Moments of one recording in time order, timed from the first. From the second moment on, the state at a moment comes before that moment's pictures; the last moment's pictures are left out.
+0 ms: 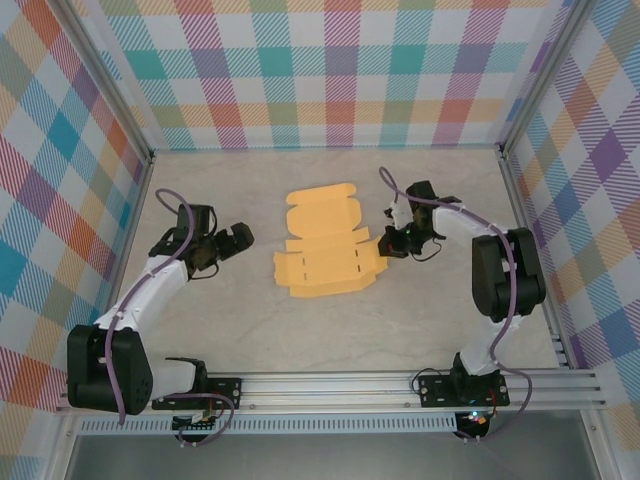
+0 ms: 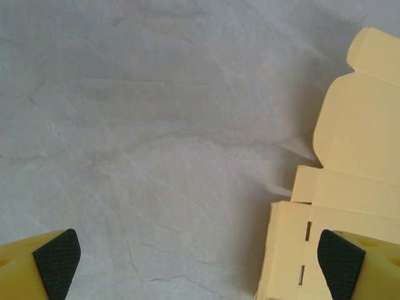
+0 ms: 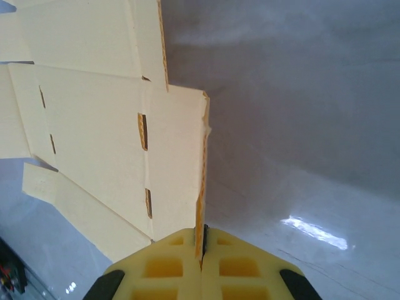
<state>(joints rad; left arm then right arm) -0.11 1.26 0.82 -0.47 0.12 -0.56 0.24 1.82 1.19 -0.73 -0.56 0.12</state>
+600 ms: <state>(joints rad) -0.14 1.32 0.73 -0.39 0.21 -0.64 0.22 1.84 1.23 -0.70 -0.56 0.11</state>
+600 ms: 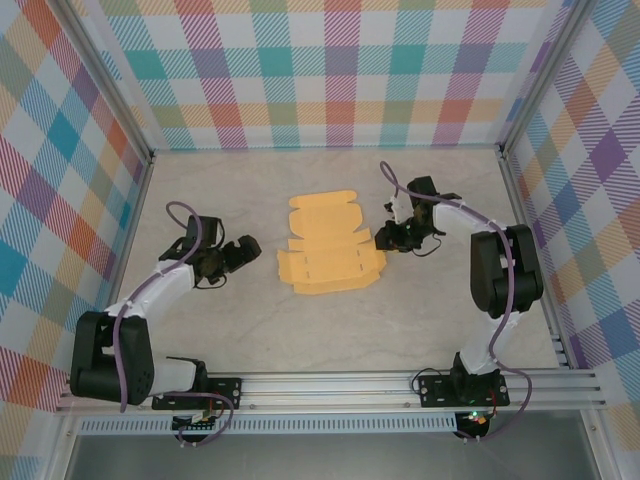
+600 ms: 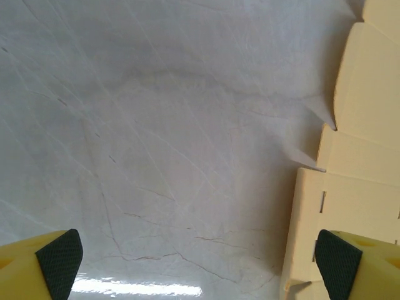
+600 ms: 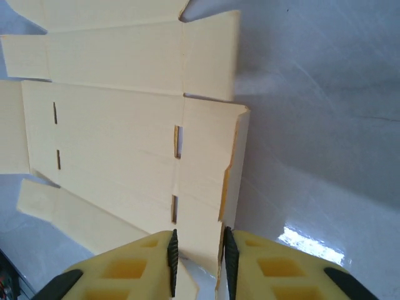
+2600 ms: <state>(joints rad) -0.19 1.63 1.09 -0.43 0.70 -0.18 0.39 1.78 1.39 -0.51 -0.16 -1.24</state>
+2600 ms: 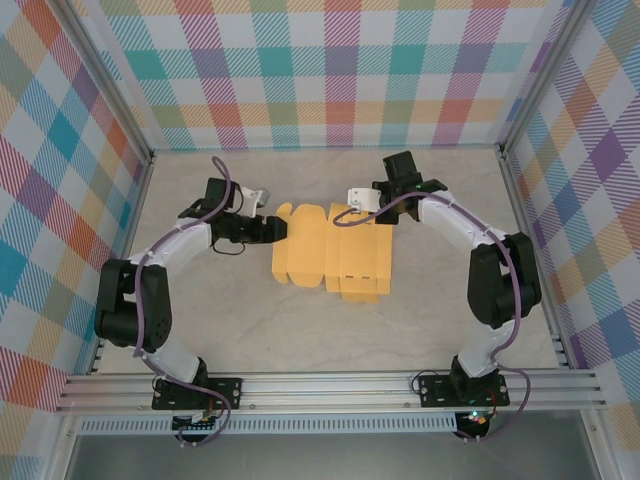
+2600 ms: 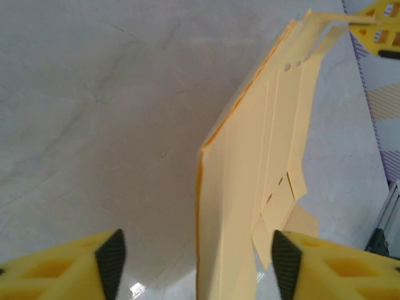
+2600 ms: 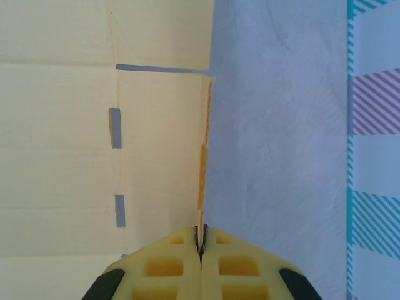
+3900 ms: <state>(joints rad) -0.21 1.50 1.02 -0.12 0.94 -0.30 0.03 1.83 1.23 -0.41 -0.93 -0.29</state>
